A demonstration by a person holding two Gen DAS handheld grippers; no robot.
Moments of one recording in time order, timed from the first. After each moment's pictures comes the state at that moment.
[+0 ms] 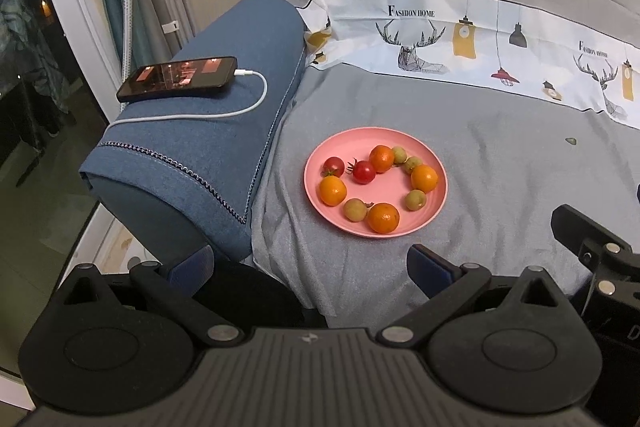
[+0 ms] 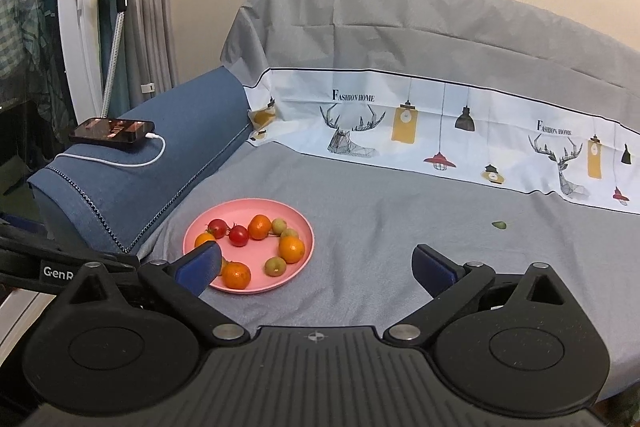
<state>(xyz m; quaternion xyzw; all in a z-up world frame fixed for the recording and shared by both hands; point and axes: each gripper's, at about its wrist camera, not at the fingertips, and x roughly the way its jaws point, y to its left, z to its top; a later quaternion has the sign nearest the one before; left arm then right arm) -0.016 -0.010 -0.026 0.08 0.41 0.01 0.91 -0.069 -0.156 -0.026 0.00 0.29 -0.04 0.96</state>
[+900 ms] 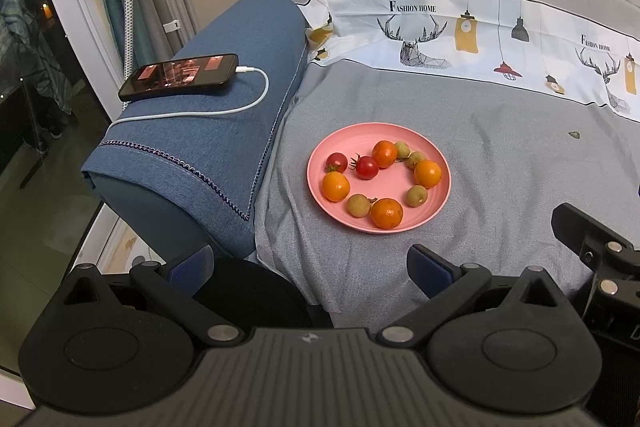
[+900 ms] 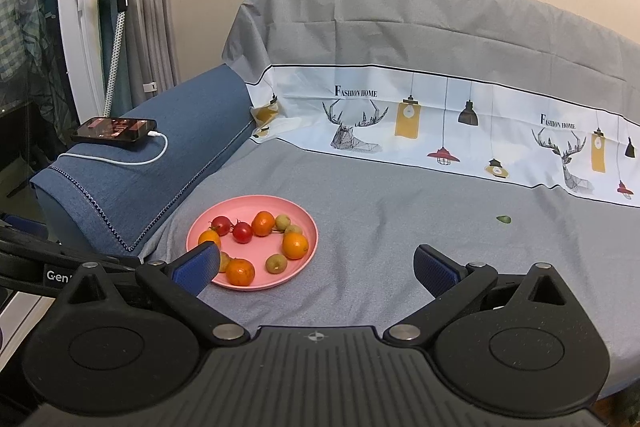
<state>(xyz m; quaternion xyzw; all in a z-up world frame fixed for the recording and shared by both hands) -0.016 -0.010 -0.029 0.09 0.41 0.01 0.91 -0.069 -0.157 -0.028 0.01 0.29 -0.03 0.96</state>
